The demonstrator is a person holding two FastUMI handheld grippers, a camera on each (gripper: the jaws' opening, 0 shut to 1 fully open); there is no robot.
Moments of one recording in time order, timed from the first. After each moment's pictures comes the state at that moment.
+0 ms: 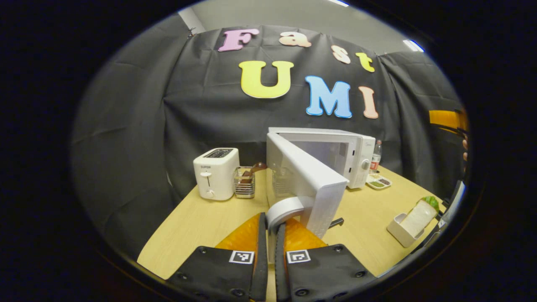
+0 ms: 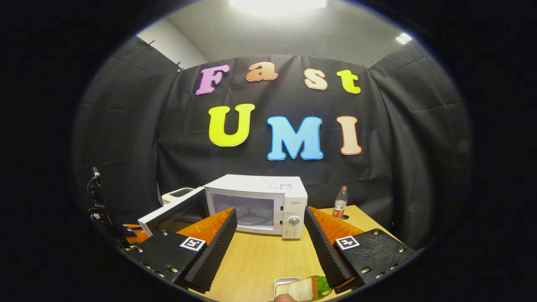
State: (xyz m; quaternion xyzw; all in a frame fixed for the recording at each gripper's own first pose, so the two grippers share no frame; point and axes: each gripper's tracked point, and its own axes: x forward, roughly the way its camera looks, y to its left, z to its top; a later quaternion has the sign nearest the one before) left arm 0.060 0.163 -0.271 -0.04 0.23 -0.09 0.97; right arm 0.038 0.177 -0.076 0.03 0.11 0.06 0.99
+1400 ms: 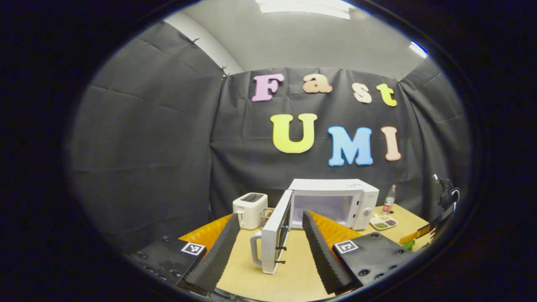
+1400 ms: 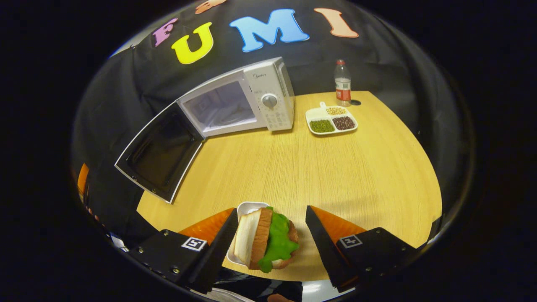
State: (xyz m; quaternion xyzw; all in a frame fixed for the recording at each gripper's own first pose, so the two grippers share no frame) left arm -0.047 0.121 -0.084 -0.02 0.10 0.07 0.99; right arm -0.016 0.083 -0.298 0.15 0.50 0.15 0.84
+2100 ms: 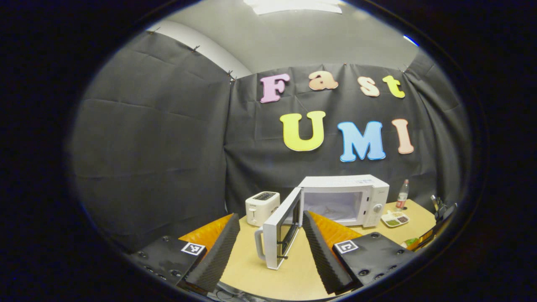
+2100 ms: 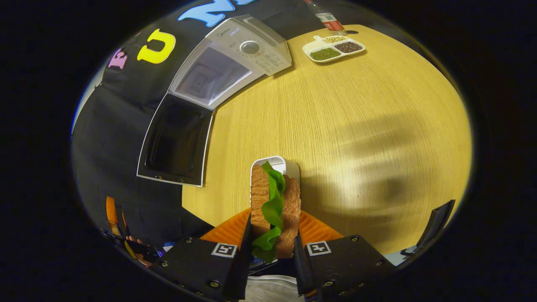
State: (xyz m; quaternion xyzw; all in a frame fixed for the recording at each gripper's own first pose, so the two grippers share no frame) left arm -0.065 0.099 -0.076 0.01 0.10 0.13 0.99; right arm -0.055 0.115 -0.326 0.30 0.61 0.21 0.70
